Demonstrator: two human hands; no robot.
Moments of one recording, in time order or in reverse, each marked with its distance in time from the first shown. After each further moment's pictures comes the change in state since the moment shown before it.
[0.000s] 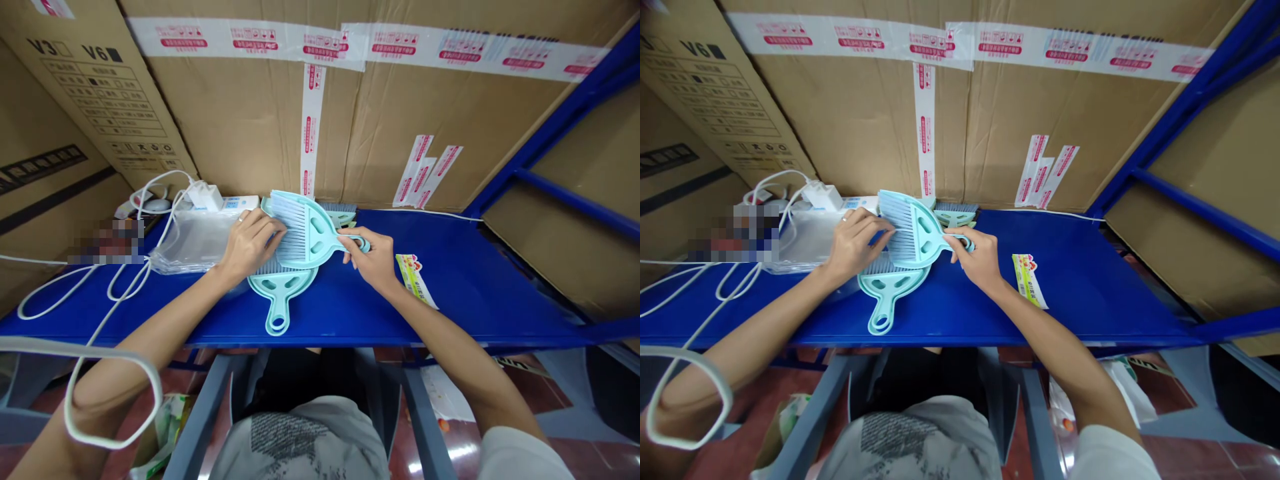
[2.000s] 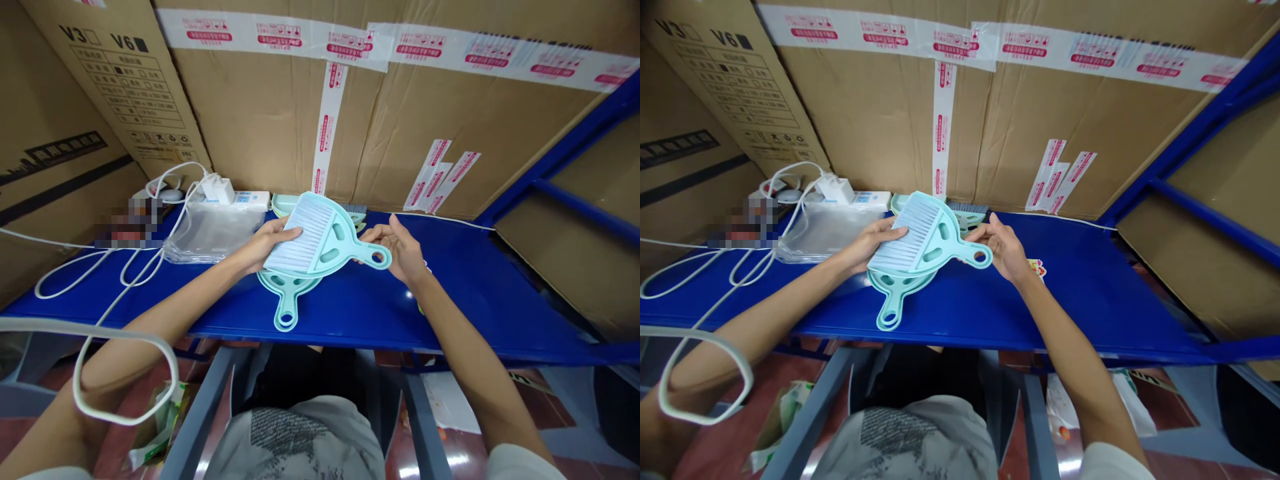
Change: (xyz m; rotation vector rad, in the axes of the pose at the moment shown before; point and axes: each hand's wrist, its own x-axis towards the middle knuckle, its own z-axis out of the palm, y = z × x) left_hand 0.003 0.014 0.007 -1.613 -0.273 -1.079; right_hand 0.027 0.003 -0.030 0.642 -0.348 0.431
